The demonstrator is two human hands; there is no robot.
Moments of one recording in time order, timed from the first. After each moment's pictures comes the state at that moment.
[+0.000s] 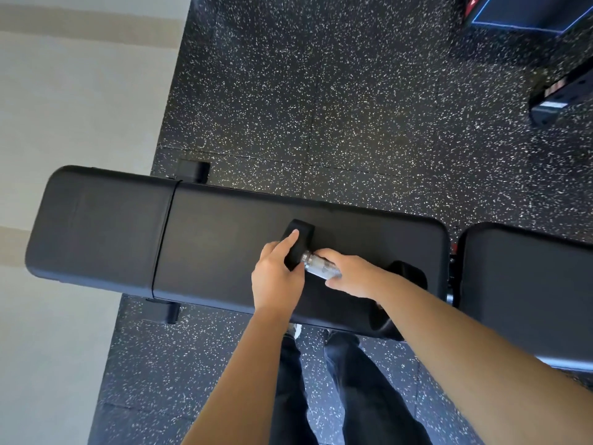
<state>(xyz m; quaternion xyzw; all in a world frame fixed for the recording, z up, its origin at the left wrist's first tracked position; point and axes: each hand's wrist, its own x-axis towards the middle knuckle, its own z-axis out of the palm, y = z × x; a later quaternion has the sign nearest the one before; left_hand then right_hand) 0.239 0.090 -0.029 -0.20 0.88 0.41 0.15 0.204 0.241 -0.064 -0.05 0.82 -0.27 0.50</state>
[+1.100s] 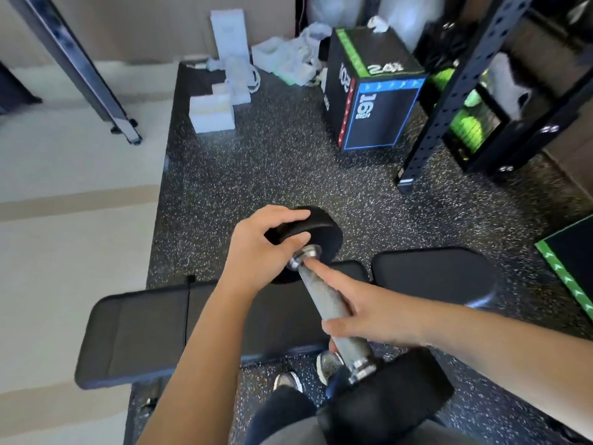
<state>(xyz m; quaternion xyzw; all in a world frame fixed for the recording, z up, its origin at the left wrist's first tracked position) 0.243 0.081 0.331 0.19 0.79 0.58 0.02 0.333 0.239 0.343 0.00 0.75 -0.54 0.38</state>
